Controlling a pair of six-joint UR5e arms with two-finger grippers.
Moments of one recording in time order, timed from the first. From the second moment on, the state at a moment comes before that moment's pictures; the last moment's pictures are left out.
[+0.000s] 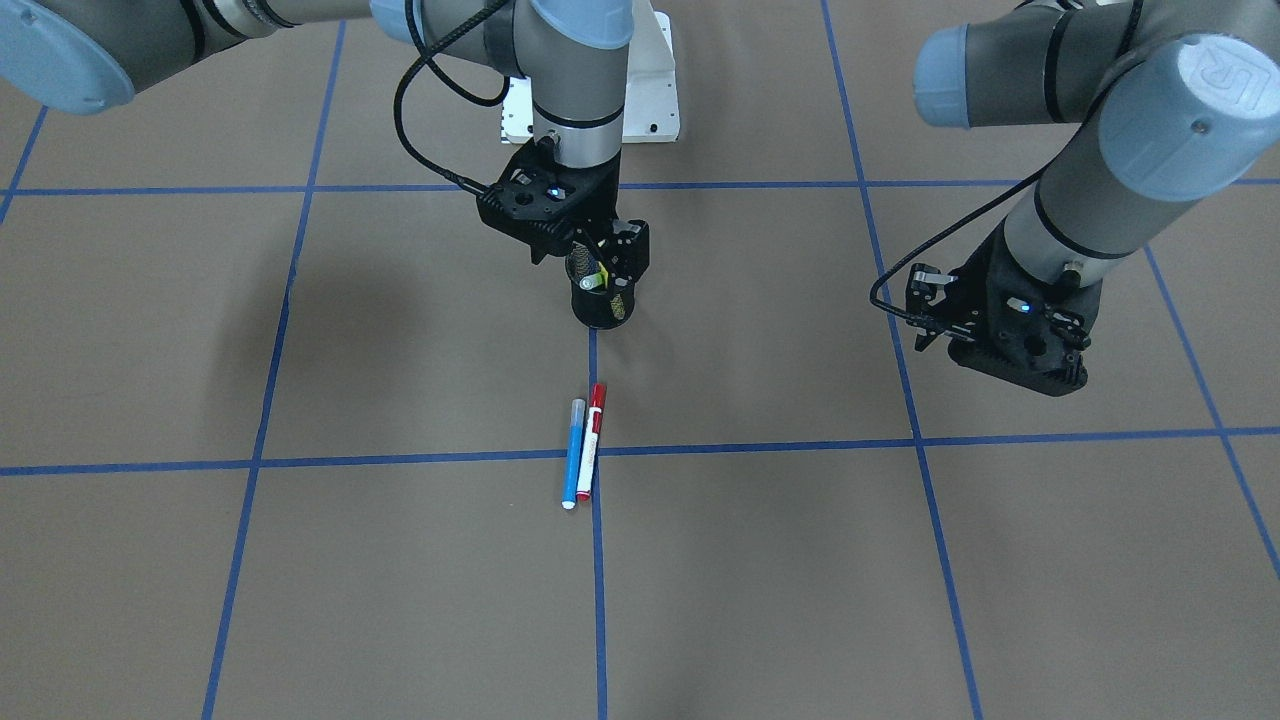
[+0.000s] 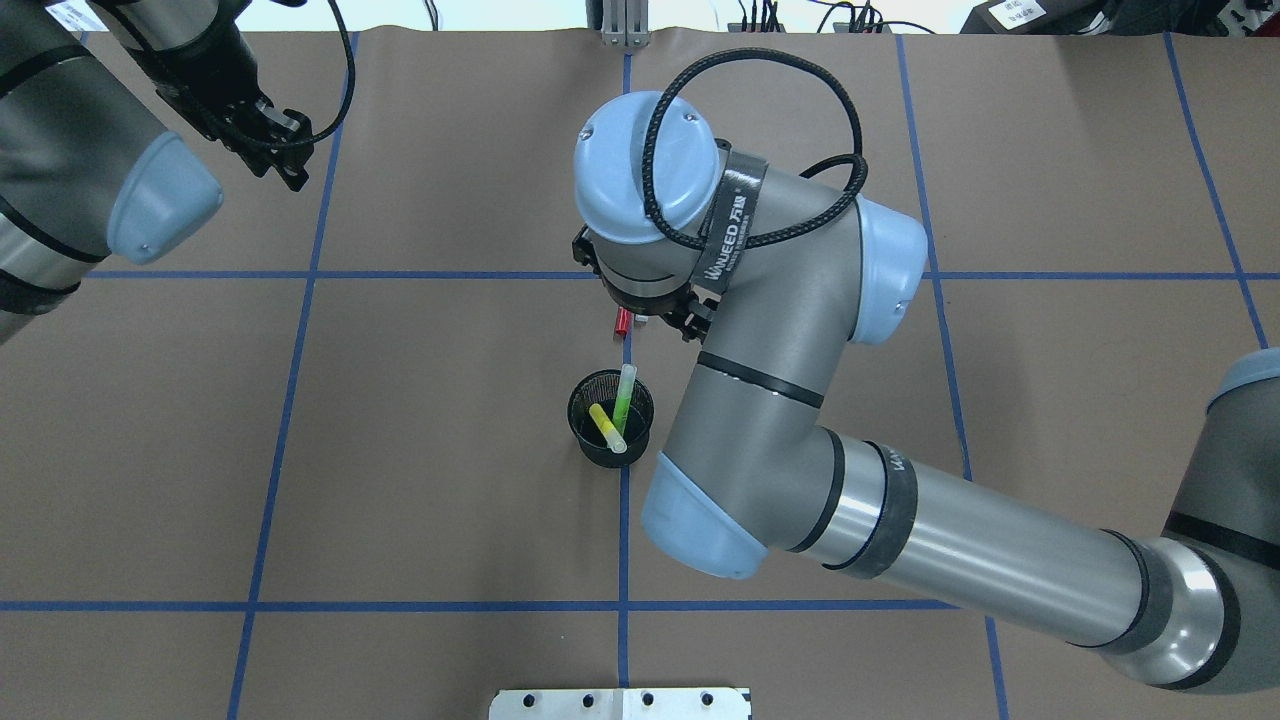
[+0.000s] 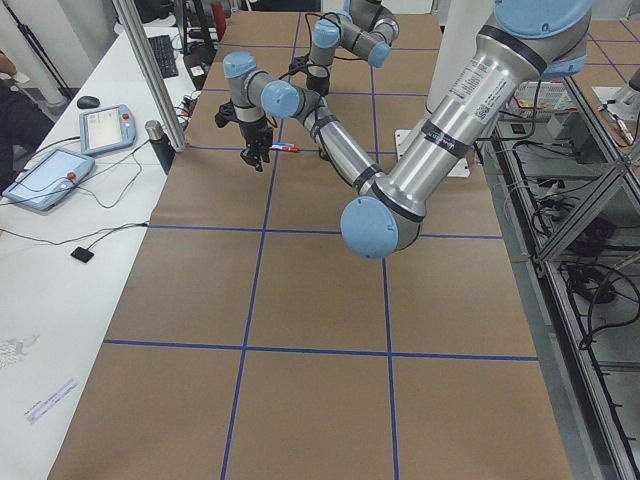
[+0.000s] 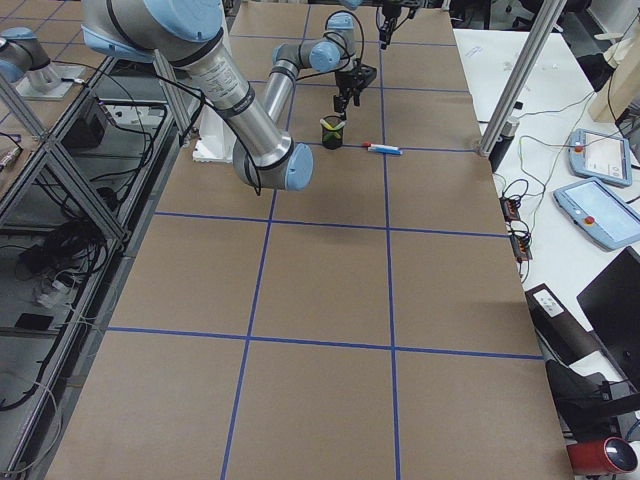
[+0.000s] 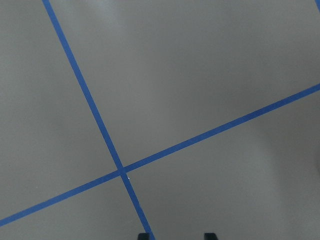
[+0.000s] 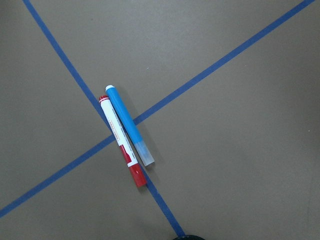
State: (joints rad) left arm -1.04 -2.19 -1.73 -1.25 -2.25 -0.28; right arm 0.49 -0.66 1.66 -1.86 1.72 1.71
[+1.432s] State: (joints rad) left arm -1.04 -2.19 -1.73 -1.25 -2.25 -0.28; right arm 0.43 -0.68 1.63 -1.85 1.67 1.59
